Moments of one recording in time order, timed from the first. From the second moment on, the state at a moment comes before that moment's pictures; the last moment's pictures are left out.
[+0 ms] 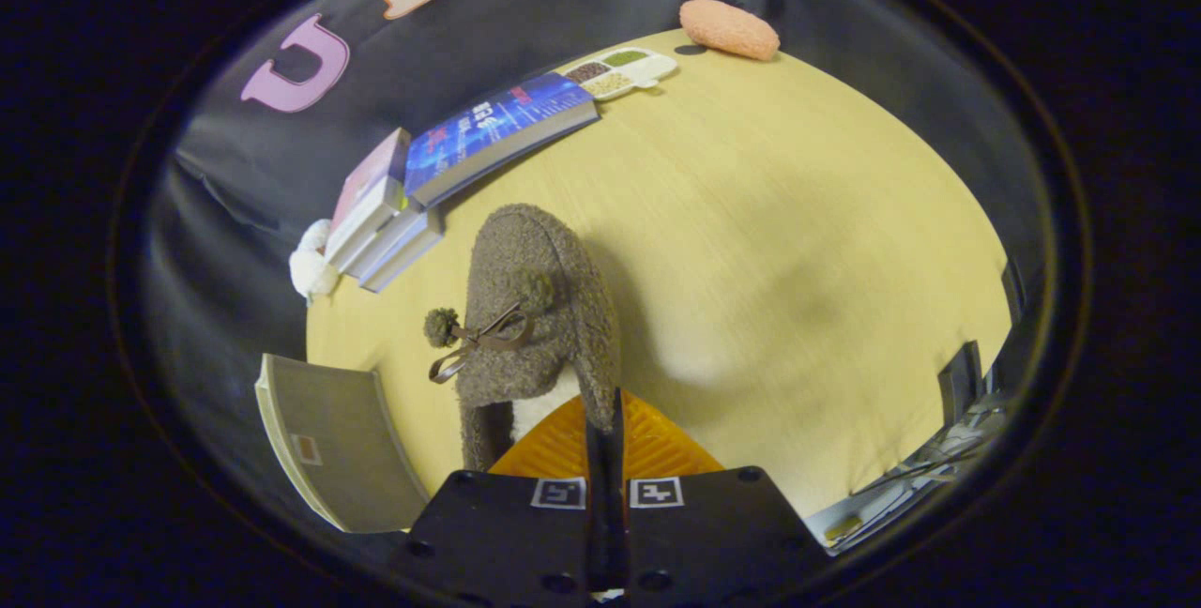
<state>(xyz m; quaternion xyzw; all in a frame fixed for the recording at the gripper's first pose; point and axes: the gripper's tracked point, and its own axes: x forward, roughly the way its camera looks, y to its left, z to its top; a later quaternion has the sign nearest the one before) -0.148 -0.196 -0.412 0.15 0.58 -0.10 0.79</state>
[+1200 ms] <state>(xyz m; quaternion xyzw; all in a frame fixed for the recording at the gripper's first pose) -0.161 0.132 -0.316 0.21 0.57 0.09 0.79</state>
